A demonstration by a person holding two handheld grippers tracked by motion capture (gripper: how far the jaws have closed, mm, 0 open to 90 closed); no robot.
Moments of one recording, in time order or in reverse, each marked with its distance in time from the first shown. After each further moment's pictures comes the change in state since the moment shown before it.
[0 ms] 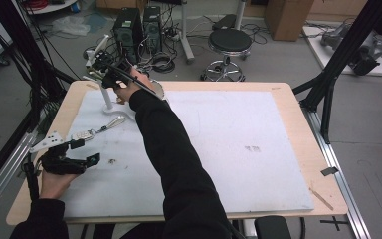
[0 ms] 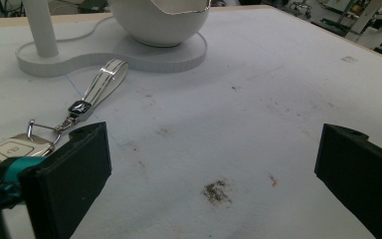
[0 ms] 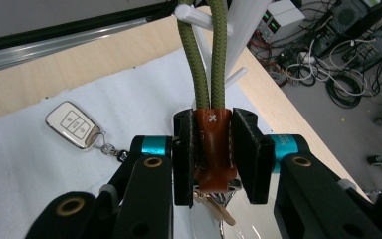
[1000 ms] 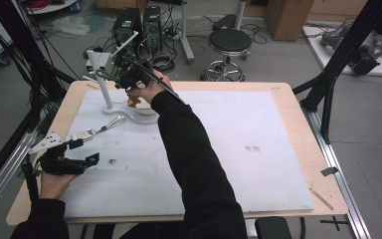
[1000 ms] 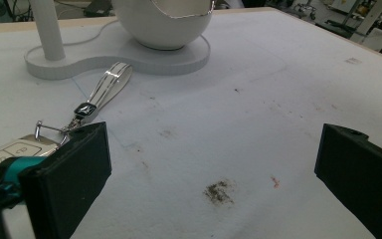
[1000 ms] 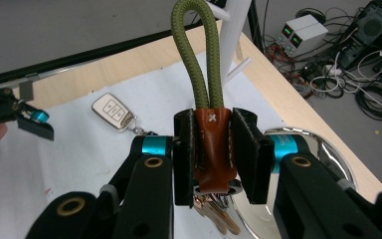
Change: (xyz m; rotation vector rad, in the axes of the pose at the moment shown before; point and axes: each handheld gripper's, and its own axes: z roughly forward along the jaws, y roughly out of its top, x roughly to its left) left arm -0.002 0.000 -0.002 -0.011 0.017 0.005; right arm -0.020 -0.037 -0.055 -0.095 0.121 0.048
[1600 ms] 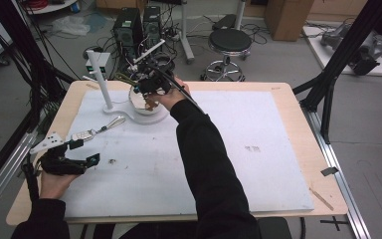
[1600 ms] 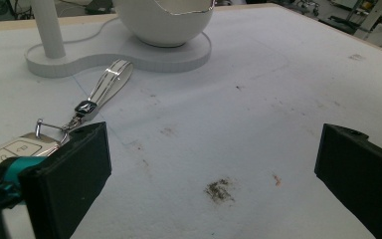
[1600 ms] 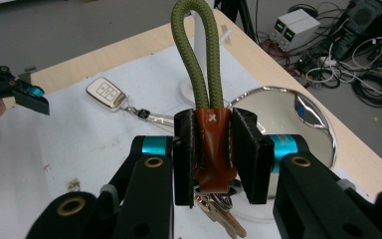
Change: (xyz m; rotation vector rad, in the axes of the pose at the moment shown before) left arm -0.002 0.000 0.001 0.009 0.008 0.003; right arm -0.017 -0.044 -0.027 -0.035 -0.005 0.055
